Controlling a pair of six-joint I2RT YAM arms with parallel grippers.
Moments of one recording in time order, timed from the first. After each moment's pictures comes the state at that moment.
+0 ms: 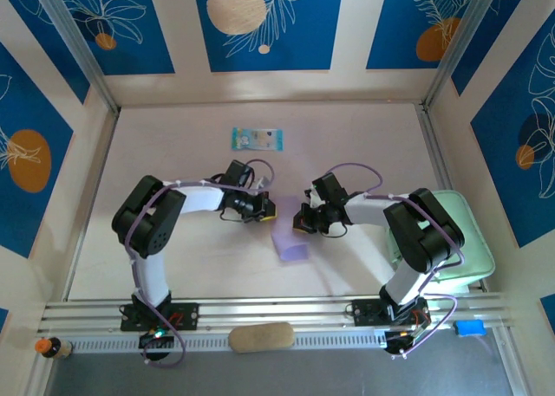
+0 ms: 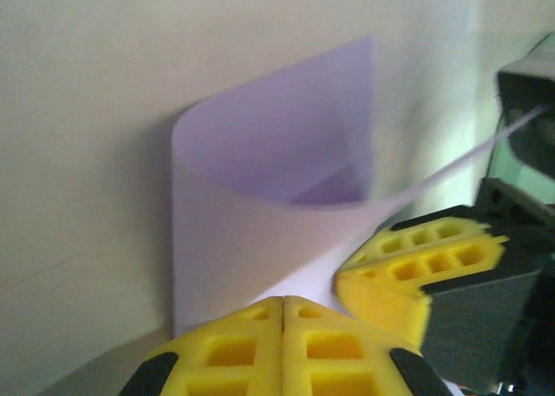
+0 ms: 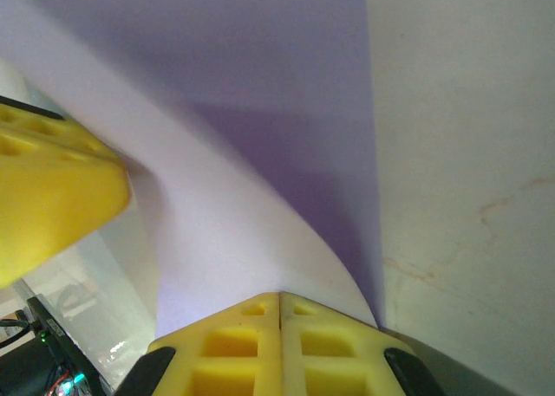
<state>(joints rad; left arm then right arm) -0.55 1.89 1.00 -0.13 0.70 -0.70 0.52 1.67 0.72 -0.15 -0.52 0.74</state>
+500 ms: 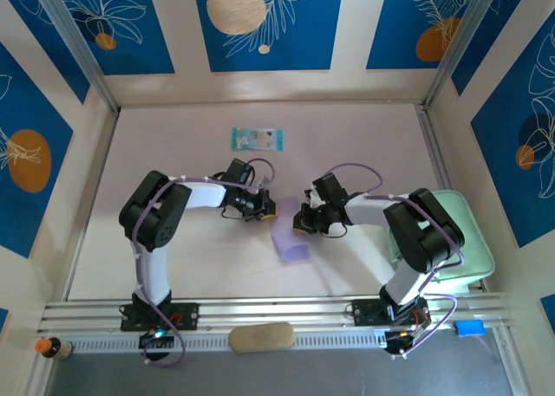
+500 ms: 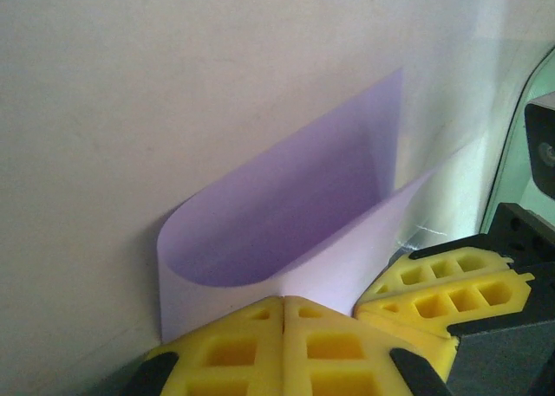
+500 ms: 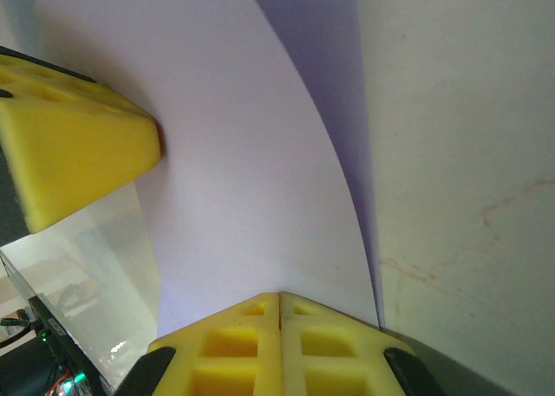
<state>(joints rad) -0.53 1.97 1.04 -0.13 0.72 -0.69 0.52 1.67 0.72 -0.13 -0.53 0.74</state>
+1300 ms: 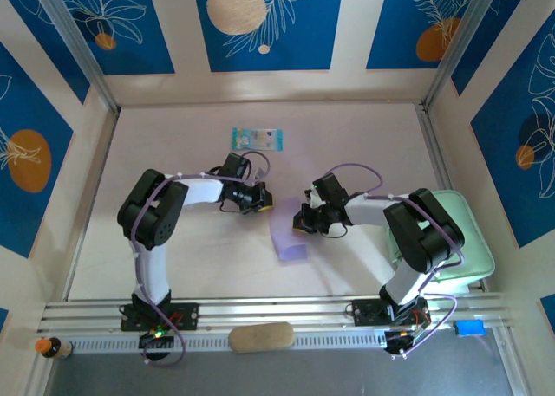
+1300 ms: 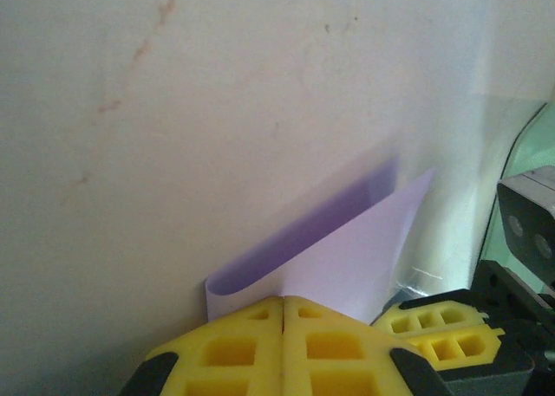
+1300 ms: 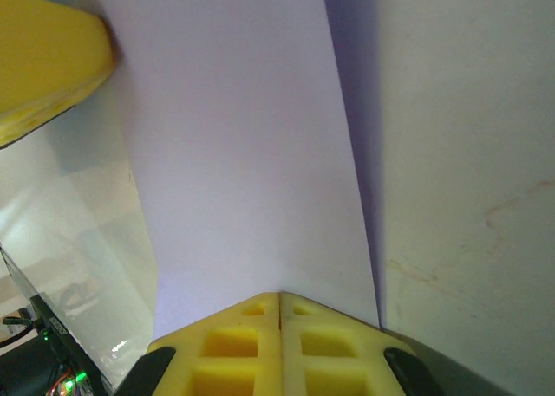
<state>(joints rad) -0.50 1.97 1.08 -0.13 0.66 -0.73 0.52 1.67 0.71 -0.13 -0.53 0.74</state>
